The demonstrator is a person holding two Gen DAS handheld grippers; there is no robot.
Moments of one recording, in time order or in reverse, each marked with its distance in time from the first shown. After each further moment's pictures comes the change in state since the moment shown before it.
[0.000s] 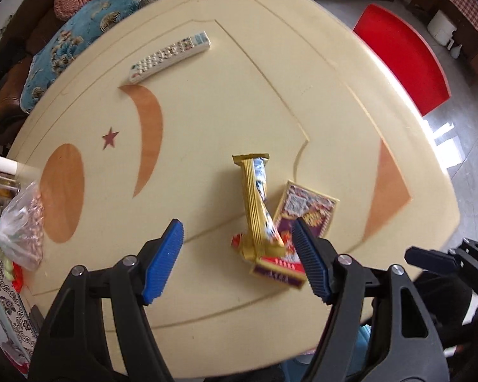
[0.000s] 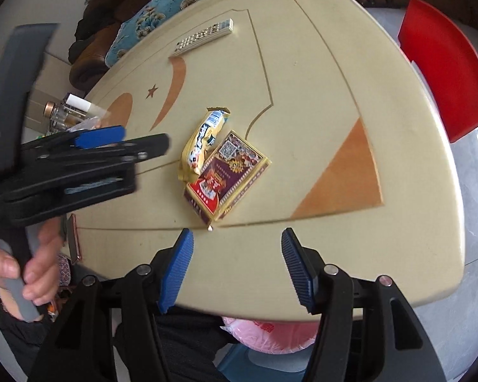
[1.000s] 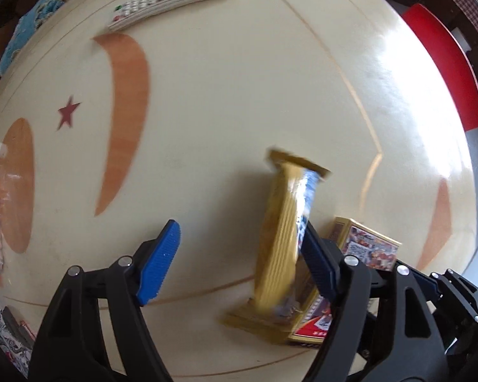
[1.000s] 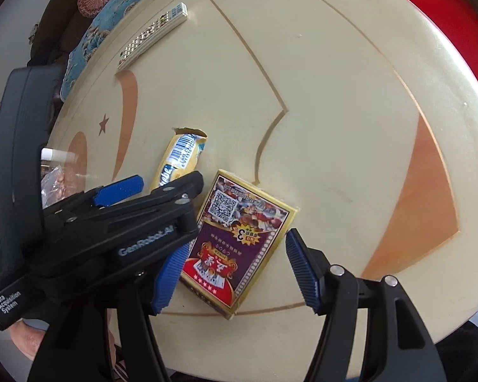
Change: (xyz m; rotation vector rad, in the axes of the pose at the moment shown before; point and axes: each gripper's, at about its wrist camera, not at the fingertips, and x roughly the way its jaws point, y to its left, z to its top) left arm 0.086 0.053 0.006 -0.108 0.089 -0.107; right arm 0.089 0.016 0.049 0.247 0.007 -0.052
